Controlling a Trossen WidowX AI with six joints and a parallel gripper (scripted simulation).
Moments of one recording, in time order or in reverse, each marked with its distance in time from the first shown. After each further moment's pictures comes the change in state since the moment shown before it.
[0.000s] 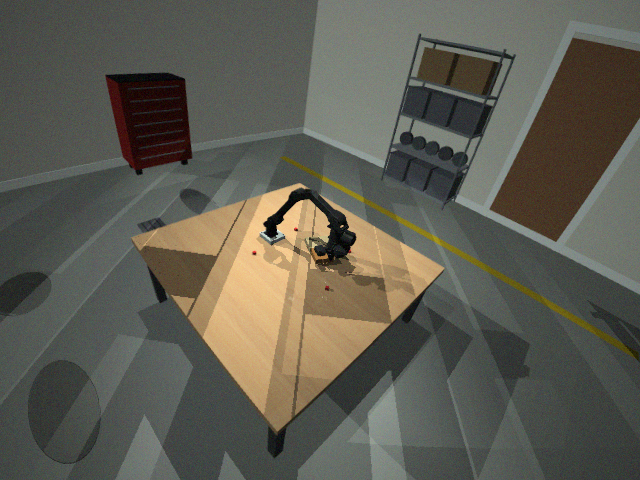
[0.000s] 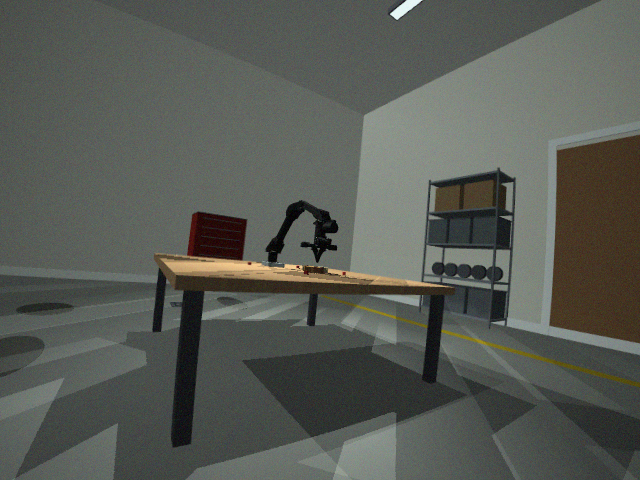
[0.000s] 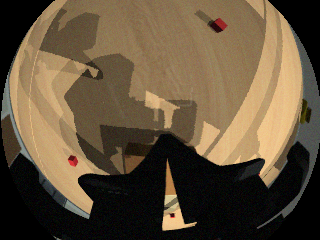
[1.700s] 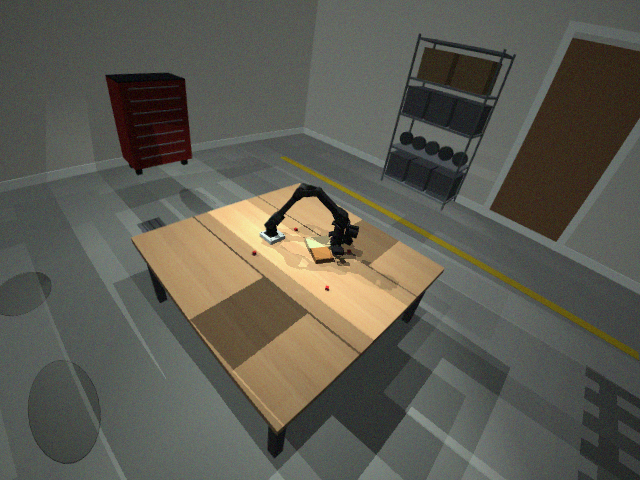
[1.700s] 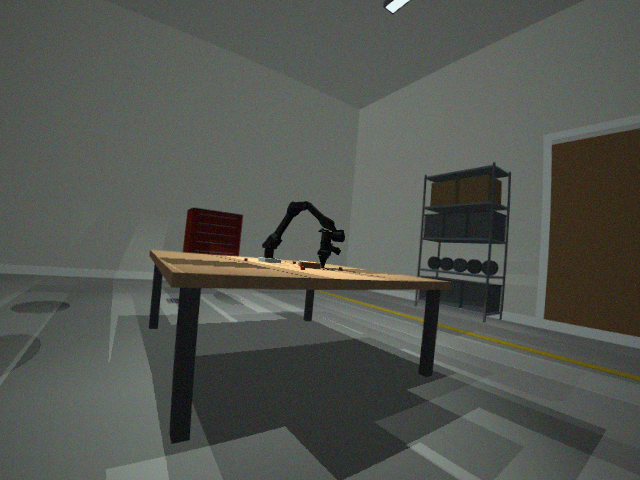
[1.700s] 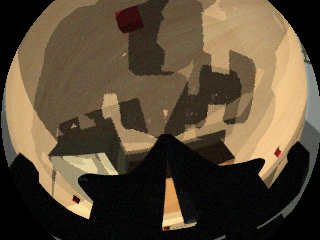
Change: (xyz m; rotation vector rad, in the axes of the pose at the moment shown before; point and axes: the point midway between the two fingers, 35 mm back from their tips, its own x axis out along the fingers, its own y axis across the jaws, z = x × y) arm 0.052 0.082 -0.098 -1.237 0.022 0.004
